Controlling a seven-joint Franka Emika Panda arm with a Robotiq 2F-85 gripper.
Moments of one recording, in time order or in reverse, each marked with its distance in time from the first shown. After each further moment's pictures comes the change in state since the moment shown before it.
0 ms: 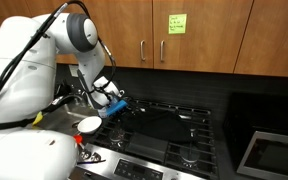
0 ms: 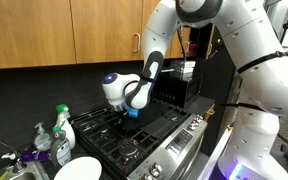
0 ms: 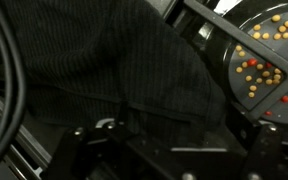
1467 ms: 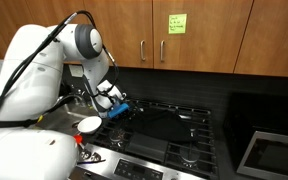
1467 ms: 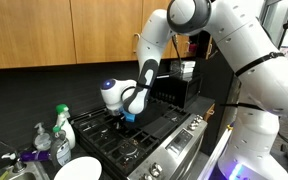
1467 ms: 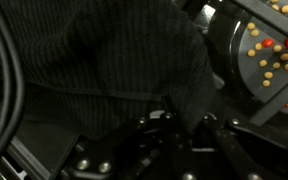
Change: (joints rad) arm 0.003 0.108 -0.015 0.089 -0.001 0.047 0.013
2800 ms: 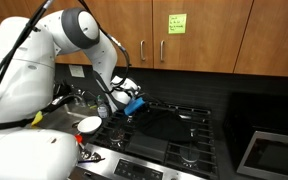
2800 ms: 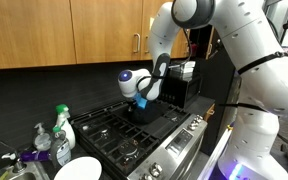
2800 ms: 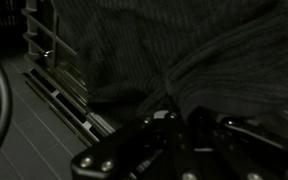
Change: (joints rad) arm 0.034 -0.091 -0.254 -0.049 -0.288 0.097 0.278
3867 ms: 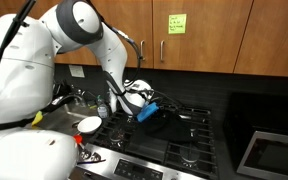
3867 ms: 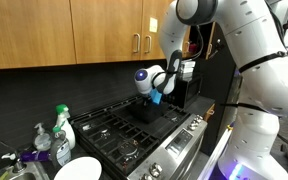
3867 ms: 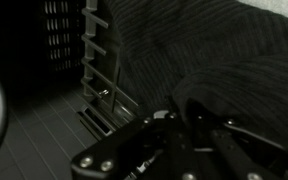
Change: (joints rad) arm -0.026 -0.052 -0.154 -0.084 -0.230 0.016 0.182
